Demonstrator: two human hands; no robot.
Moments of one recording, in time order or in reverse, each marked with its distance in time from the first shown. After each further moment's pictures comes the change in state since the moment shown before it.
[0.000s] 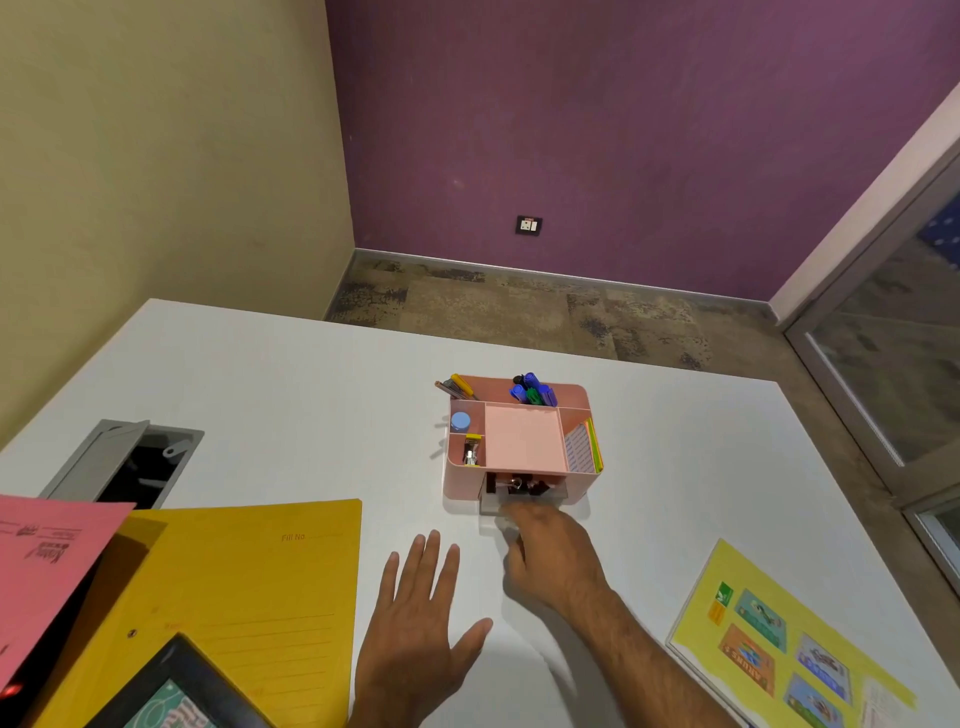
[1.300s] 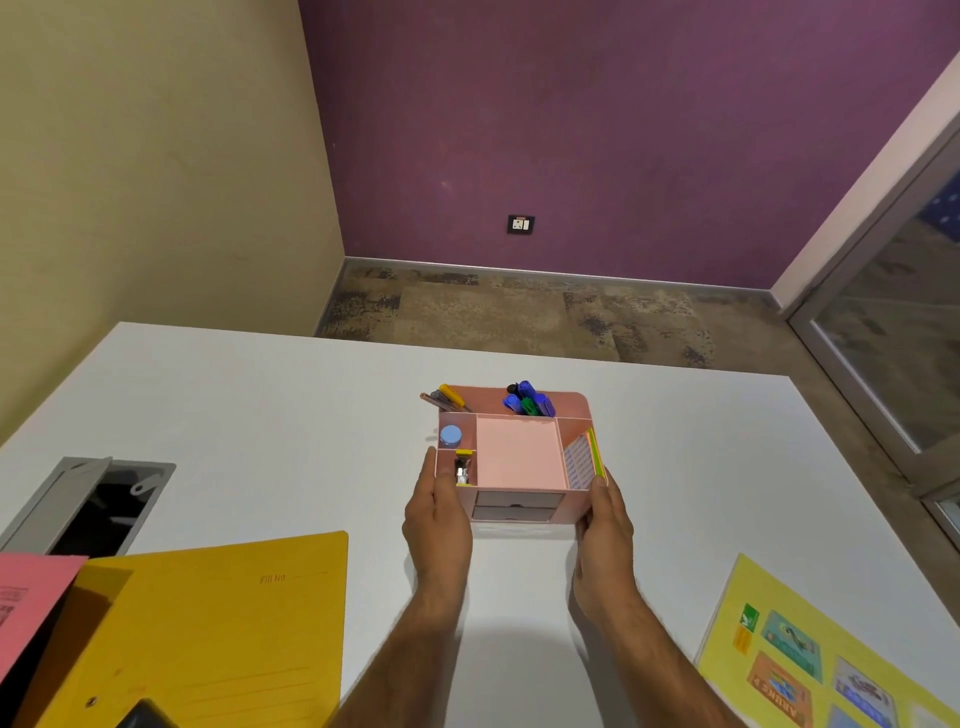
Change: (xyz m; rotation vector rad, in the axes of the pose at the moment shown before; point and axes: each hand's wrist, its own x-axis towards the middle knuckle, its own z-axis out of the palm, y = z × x) left_hand 0.145 0.048 -0.063 -1.159 0.225 -0.819; right_hand 0.040 0.041 0.009 1.419 0.427 0.593
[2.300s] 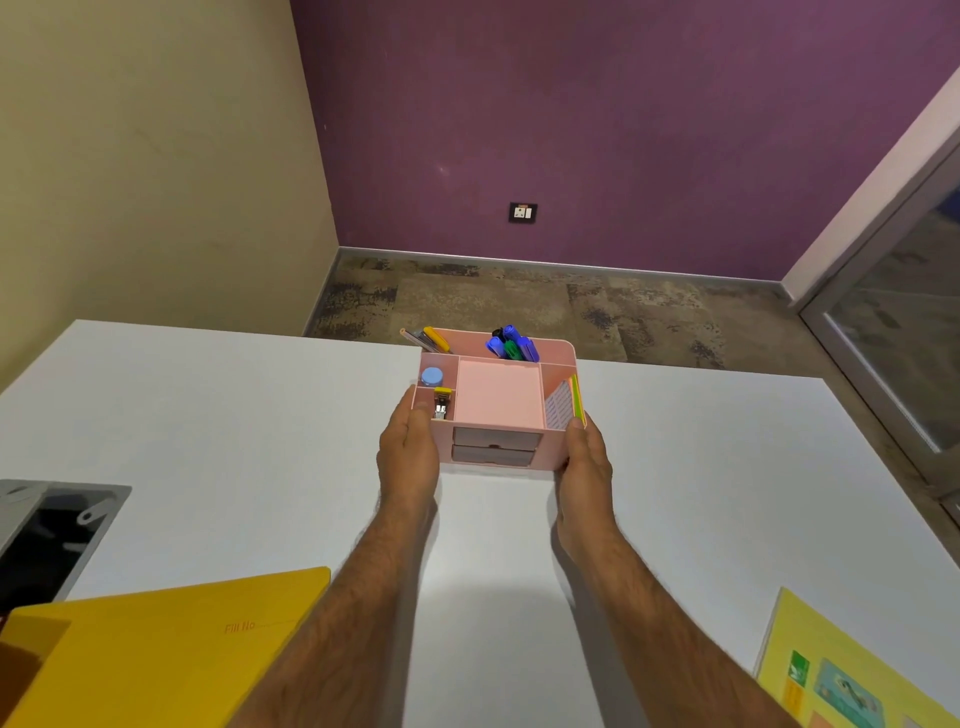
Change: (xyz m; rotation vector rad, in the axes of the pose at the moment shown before) left_hand 0.118 0.025 0.016 0.040 -0.053 0.064; right_hand 0.084 -0.003 0.064 -0.103 -0.075 -0.062
